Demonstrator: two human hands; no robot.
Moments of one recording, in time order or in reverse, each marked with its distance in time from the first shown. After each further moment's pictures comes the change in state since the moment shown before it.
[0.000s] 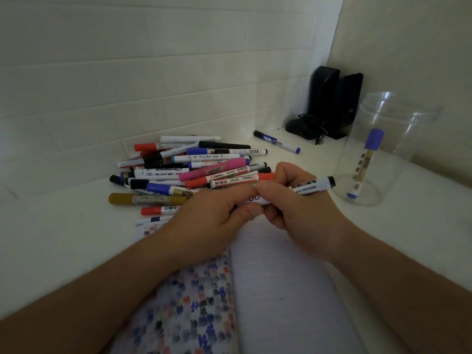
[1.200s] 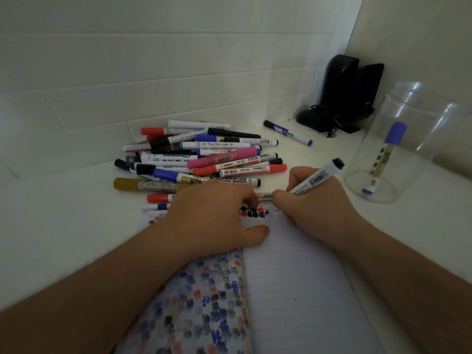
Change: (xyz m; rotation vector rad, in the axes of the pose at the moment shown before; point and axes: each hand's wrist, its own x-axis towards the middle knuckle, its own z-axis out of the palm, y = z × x) left_hand 0.001 -0.003 -0.001 0.527 -0.125 -0.258; right_hand 0.013 0.018 -0.016 -0.772 0.221 0.032
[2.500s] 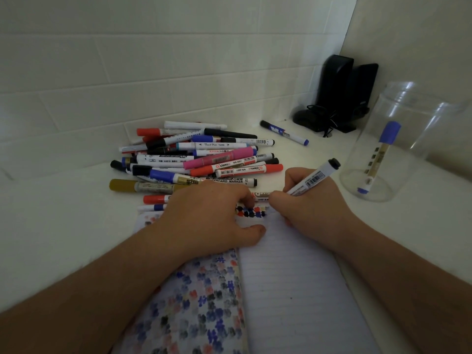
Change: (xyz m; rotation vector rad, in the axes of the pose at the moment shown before) left_hand 0.000 0.002 -0.002 0.008 -0.003 -0.009; right_hand -0.001 0.004 0.000 0.032 -0.011 -0.031
